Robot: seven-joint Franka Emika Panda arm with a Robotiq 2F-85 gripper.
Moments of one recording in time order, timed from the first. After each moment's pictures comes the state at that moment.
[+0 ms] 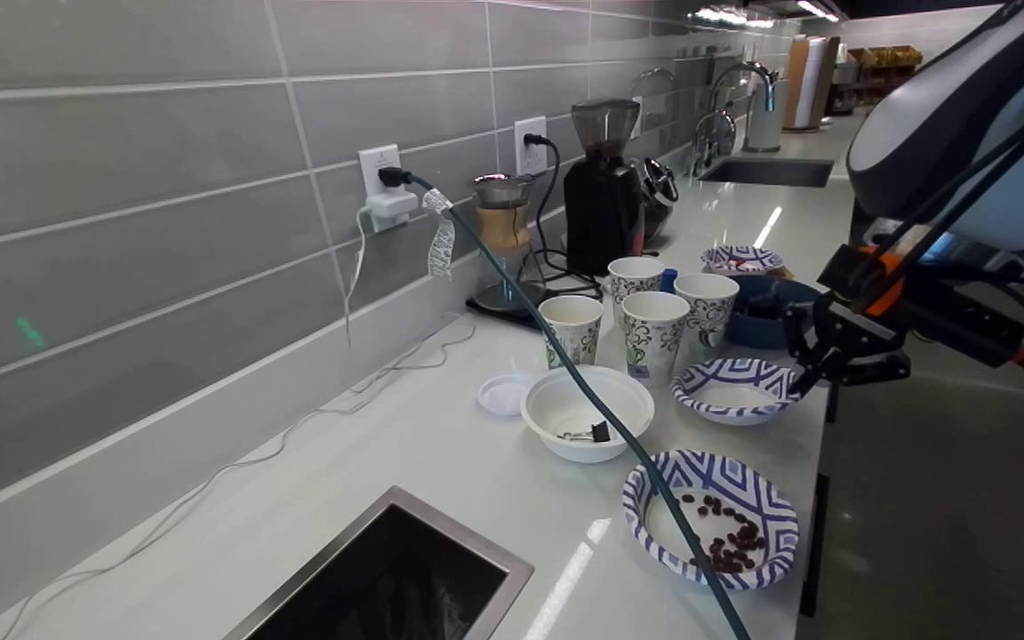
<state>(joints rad) 0.04 0.08 0.13 -2.41 0.52 2.68 0.36</state>
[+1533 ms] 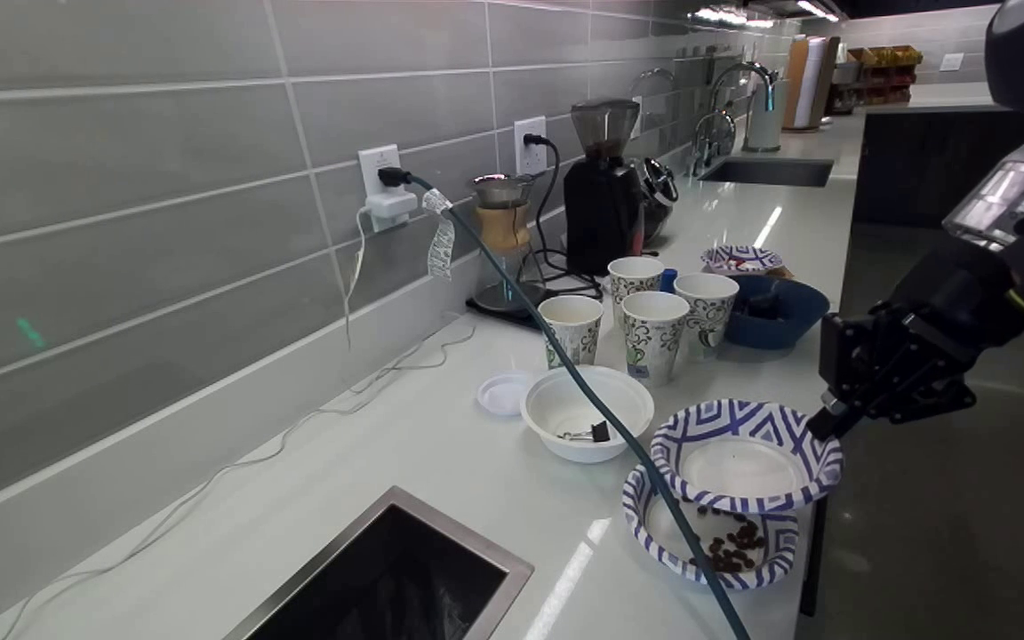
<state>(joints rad) 0.10 -0.23 0.08 -2.61 0.76 2.31 -0.23</state>
